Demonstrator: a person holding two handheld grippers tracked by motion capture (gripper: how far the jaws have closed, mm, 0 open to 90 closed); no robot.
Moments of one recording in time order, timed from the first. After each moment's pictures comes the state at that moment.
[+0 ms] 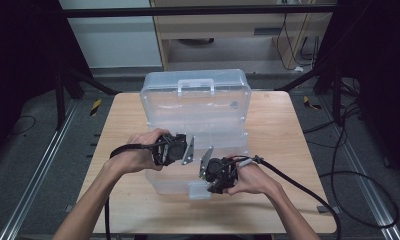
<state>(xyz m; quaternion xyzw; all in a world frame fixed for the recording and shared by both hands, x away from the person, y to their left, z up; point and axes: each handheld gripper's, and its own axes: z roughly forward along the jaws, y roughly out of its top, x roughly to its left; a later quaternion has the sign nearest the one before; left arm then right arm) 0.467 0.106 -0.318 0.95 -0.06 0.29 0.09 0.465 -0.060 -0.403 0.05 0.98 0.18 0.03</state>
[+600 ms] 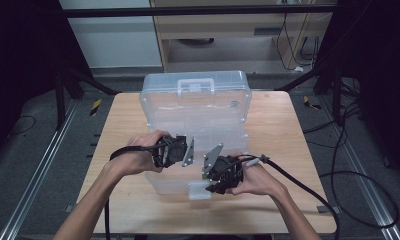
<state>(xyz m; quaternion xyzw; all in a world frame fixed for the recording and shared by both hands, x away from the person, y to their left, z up) 0.465 0.106 -0.320 0.95 -0.06 0.29 0.10 0.454 -0.073 -0.380 0.05 0.97 0.25 0.04</state>
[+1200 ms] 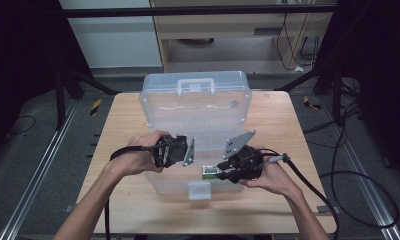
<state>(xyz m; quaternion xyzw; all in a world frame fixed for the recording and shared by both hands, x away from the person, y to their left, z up) 0.466 0.104 -0.320 0.95 -0.06 0.29 0.10 0.455 -0.120 -0.350 0.14 0.93 0.35 0.06</state>
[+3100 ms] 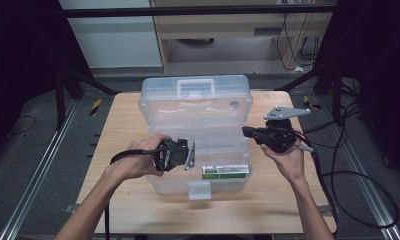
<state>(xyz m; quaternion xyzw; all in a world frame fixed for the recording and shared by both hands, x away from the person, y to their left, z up) 0.458 0.102 -0.325 0.95 -0.05 0.29 0.09 0.485 -0.190 -0.320 0.35 0.79 0.48 0.17</state>
